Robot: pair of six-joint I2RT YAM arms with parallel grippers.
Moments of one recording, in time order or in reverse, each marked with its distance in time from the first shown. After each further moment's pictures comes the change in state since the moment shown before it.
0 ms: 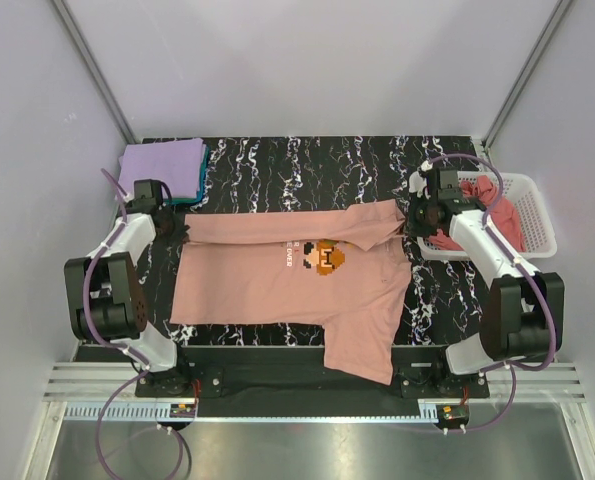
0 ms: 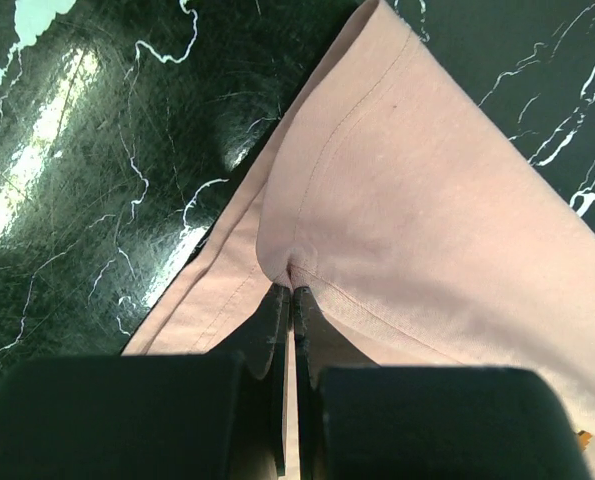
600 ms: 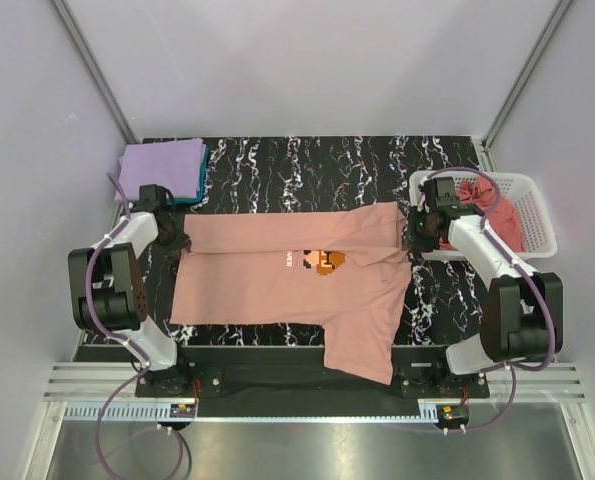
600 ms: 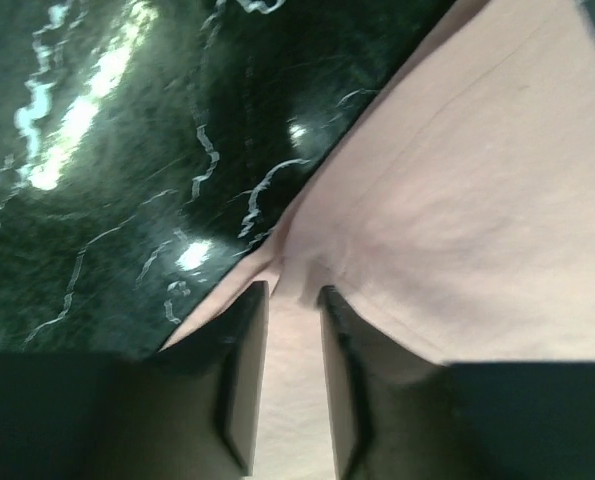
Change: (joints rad) left arm 0.000 0.063 -0.003 -0.073 -0.079 0.000; right arm 0.000 -0.005 -0.068 -0.063 0.030 -0.007
